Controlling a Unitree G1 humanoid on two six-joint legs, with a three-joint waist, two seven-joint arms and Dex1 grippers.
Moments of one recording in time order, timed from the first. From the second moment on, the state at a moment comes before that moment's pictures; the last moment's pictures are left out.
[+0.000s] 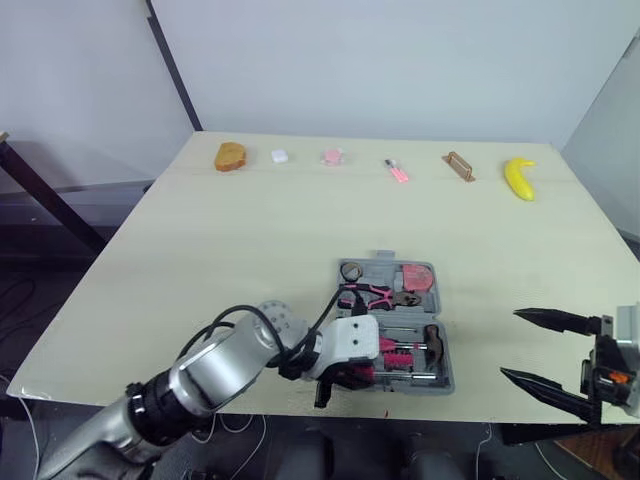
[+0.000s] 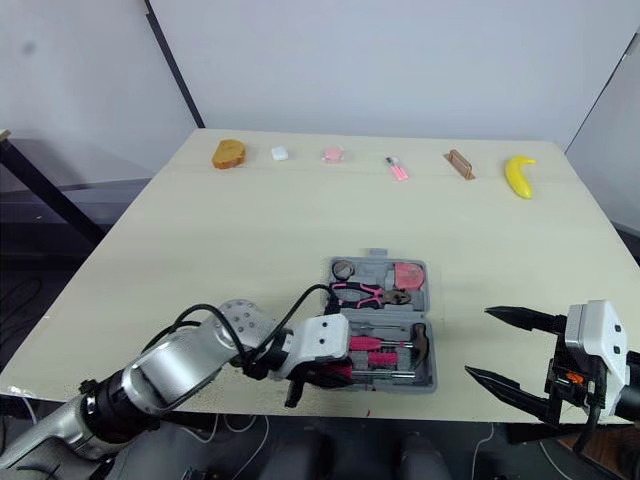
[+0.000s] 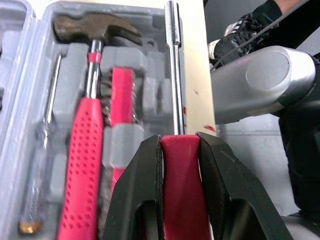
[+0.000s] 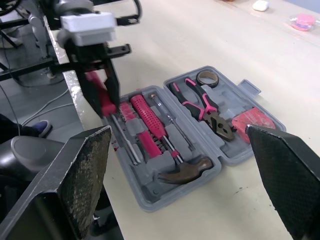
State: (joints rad) left arm -0.53 0.74 -0.66 -0.53 -0.19 0.88 -0.99; right arm 0.44 -0.81 -0.59 -0.66 0.76 0.39 1.08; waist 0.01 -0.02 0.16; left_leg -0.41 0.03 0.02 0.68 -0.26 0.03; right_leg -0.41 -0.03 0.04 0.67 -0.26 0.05
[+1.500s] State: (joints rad) left arm -0.62 0.54 -0.80 -0.25 -0.02 0.80 -1.05; right arm 0.55 -0.78 -0.64 -0.71 0.76 0.37 1.07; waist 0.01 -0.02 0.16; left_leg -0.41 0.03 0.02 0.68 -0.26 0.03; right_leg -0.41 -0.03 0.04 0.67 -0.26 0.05
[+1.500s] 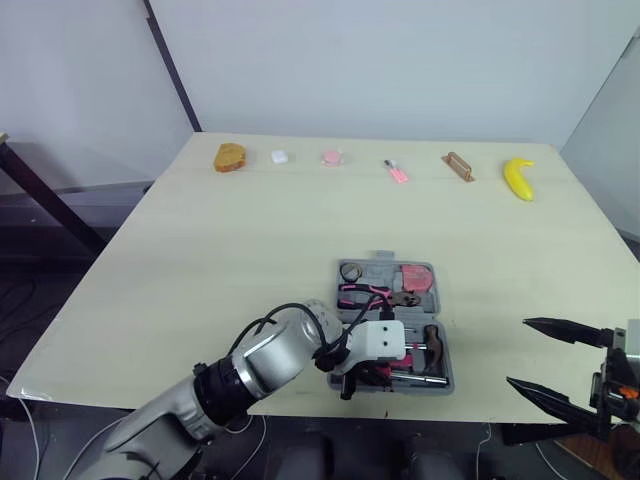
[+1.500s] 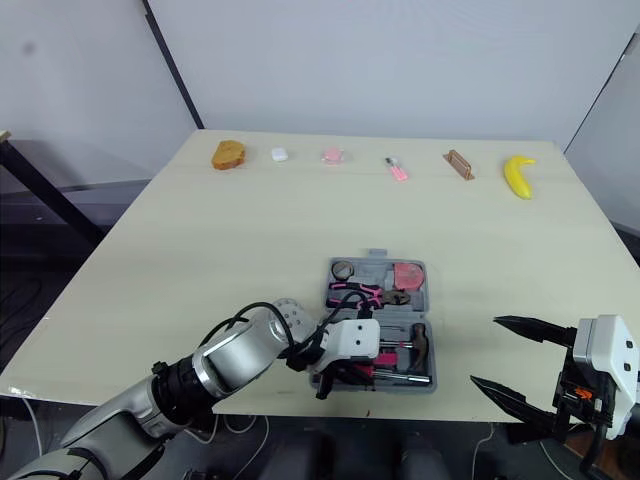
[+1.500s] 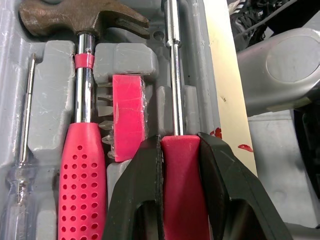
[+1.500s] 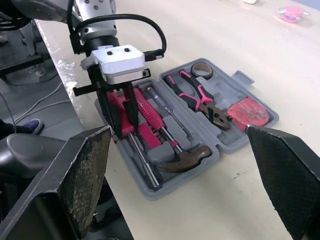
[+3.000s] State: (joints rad) left arm -0.49 0.65 -0.50 -0.27 -0.26 0.61 -1.22; right arm 0.51 -0.81 -0.62 -0.67 0.71 0.35 1.14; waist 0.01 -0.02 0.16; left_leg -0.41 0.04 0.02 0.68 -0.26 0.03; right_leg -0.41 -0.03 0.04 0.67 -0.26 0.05
